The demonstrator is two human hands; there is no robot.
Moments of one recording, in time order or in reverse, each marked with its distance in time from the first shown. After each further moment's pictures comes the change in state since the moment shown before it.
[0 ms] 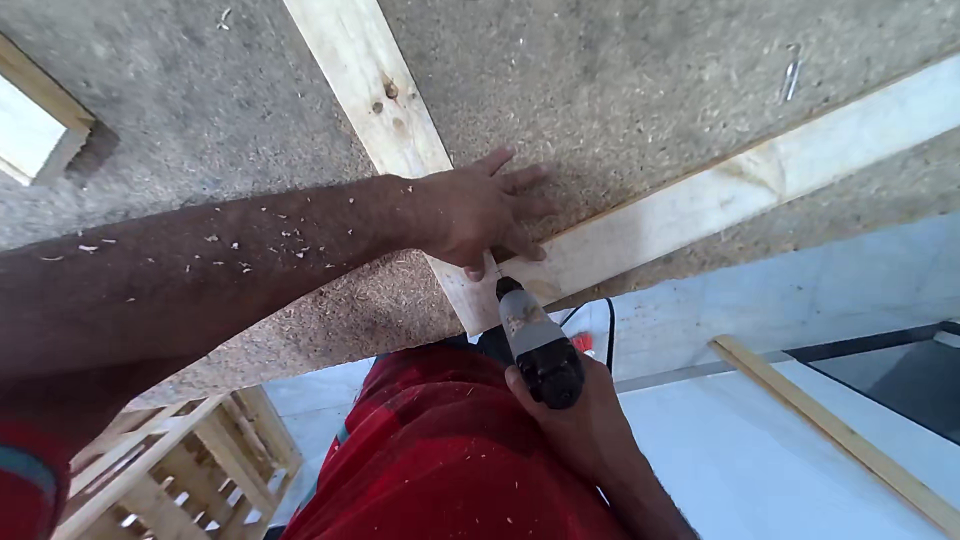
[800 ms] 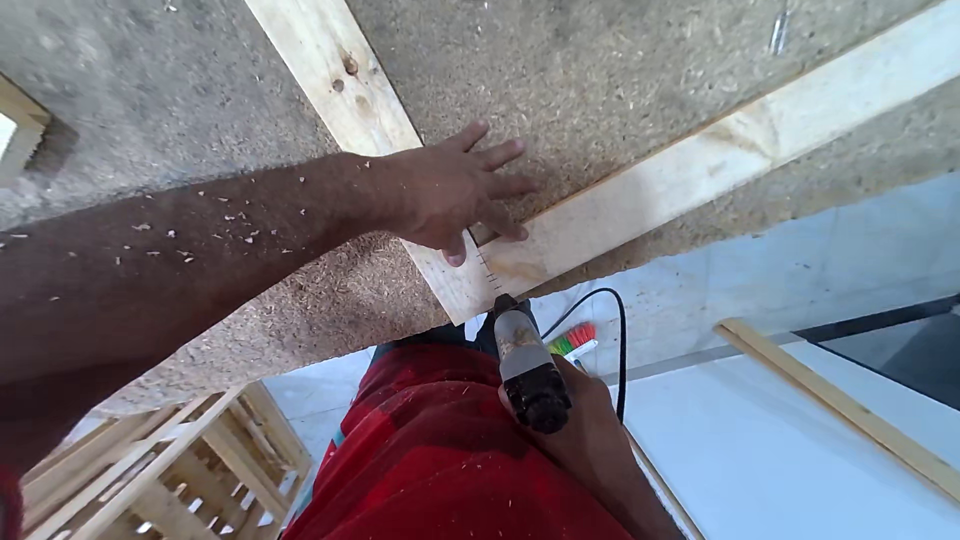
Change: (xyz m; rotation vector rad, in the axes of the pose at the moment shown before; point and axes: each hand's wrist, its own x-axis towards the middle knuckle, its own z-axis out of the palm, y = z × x) left_hand 0.001 0.005 -0.006 -0.014 -0.036 -0.056; right_hand -0.027 0.030 0.007 -0.051 0.028 -0.041
